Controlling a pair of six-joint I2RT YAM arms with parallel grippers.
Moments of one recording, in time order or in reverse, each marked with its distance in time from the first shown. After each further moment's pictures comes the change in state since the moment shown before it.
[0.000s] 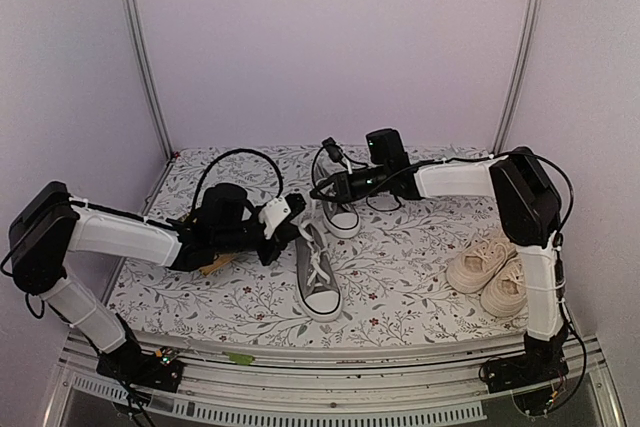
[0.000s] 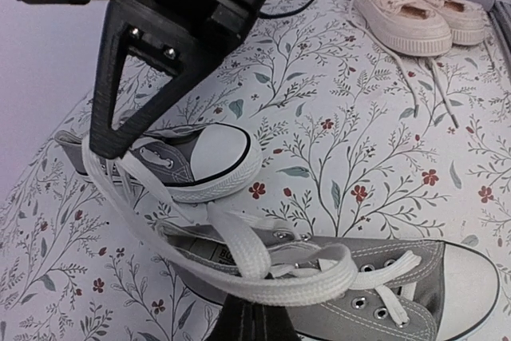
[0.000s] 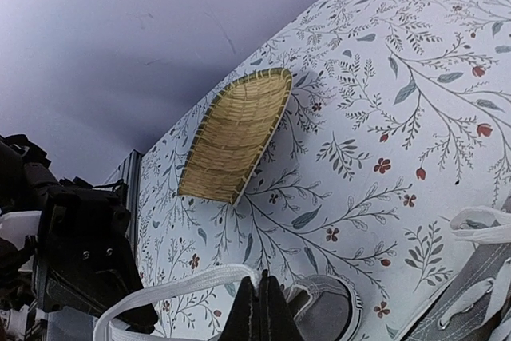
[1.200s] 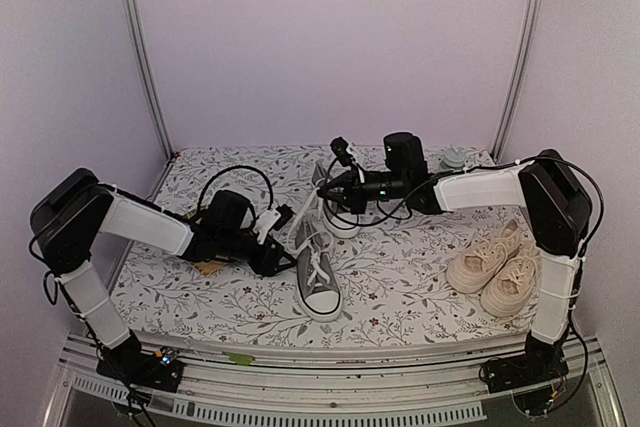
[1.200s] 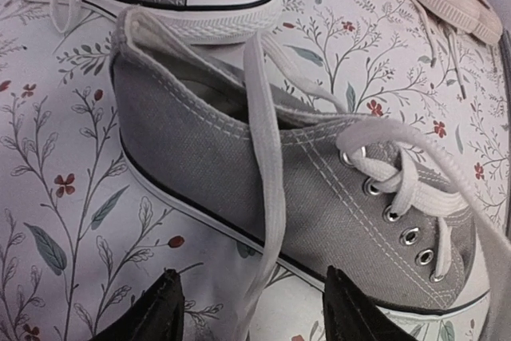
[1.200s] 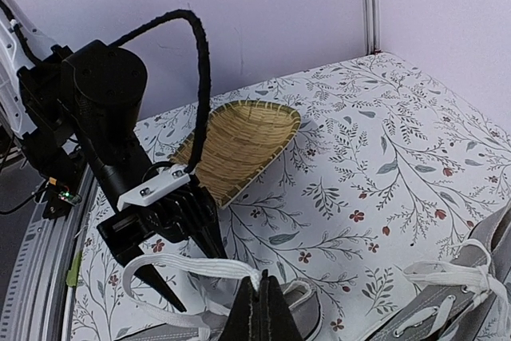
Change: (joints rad) left arm 0.145 0.170 0.036 -0.177 0.201 -0.281; right arm 0.029 -0.185 -0.256 0.202 0.074 -0.327
